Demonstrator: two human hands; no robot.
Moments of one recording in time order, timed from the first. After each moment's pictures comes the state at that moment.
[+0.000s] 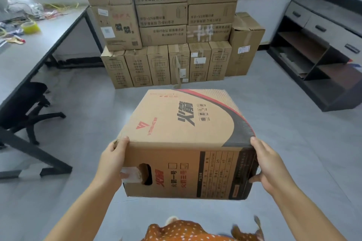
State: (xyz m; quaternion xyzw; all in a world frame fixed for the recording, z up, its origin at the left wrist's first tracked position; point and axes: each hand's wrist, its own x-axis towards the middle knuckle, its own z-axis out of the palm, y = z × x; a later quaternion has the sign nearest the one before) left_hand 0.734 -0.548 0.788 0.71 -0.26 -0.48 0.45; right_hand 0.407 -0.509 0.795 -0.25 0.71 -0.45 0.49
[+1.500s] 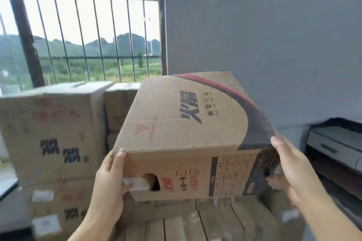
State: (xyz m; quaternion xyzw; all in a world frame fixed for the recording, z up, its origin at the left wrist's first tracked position) left_hand 0.701 -1.505 0.980 0.45 -0.41 -0.41 0.68; right_hand 0.369 -1.459 0.995 -0.40 0.54 -0.69 0.28
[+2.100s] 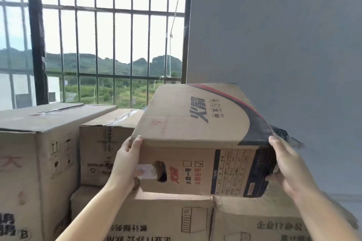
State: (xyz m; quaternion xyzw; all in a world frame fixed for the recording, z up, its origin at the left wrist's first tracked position) left_hand 0.623 -1.870 1.050 0.47 -0.41 -0.35 0.70; right_hand 0.286 -1.863 1.069 -0.48 0.47 -0.67 0.30
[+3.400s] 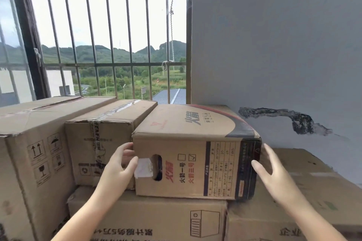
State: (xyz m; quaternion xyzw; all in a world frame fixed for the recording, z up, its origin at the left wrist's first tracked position) left_hand 0.661 -1.918 1.001 0.58 -0.60 -0.12 0.53; right_hand 0.297 -1.941 0.993 -0.63 0.55 -0.51 0.23
